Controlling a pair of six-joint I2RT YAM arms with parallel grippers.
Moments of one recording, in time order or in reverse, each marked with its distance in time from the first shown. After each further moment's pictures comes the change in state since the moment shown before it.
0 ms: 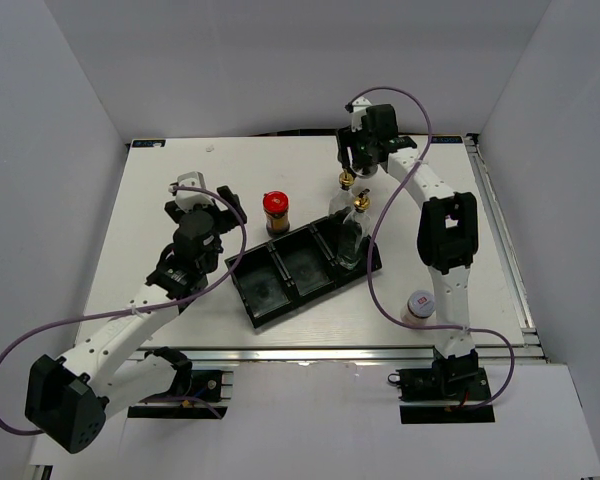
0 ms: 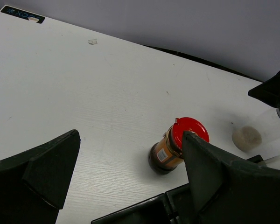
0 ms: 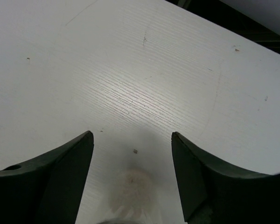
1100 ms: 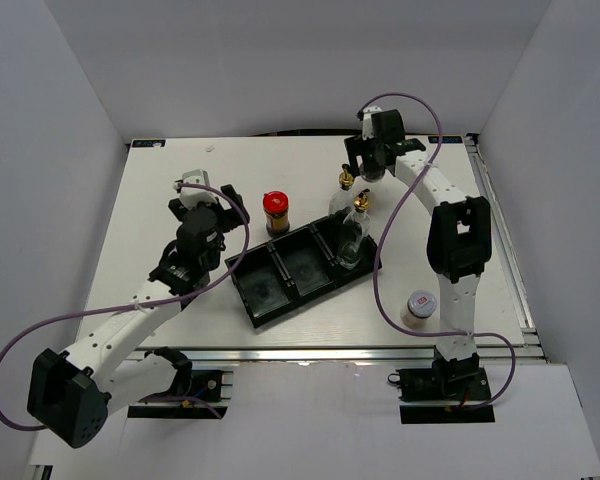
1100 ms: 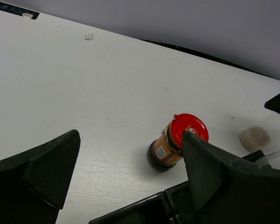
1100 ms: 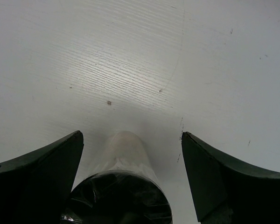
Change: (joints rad) left arm 0.000 0.034 0.017 -0.009 0.020 0.002; right arm -0.002 -0.145 -0.161 -0.101 0.183 0.013
